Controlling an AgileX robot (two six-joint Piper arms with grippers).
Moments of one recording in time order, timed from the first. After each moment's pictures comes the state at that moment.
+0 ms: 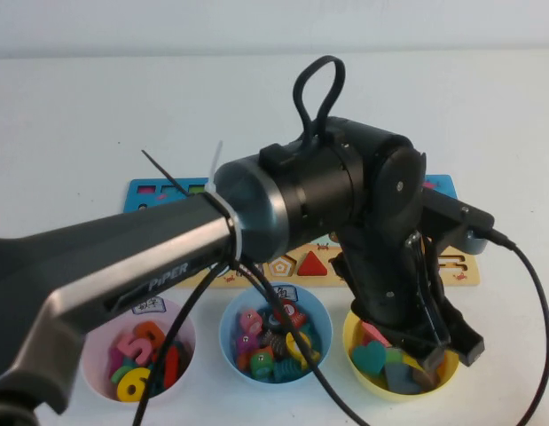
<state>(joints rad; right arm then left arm) 0.05 -0.01 0.03 0.19 0.37 -0.21 -0.96 1.95 -1.65 -0.26 1.08 0.01</state>
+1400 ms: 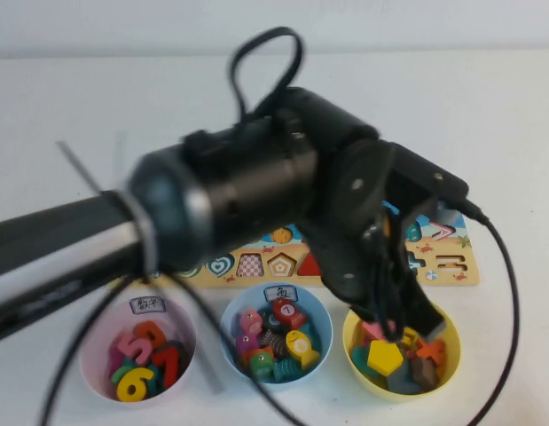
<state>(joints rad) 0.05 -0.01 0.03 0.19 0.37 -0.21 -0.97 1.80 -1.56 -0.06 1.03 -0.04</state>
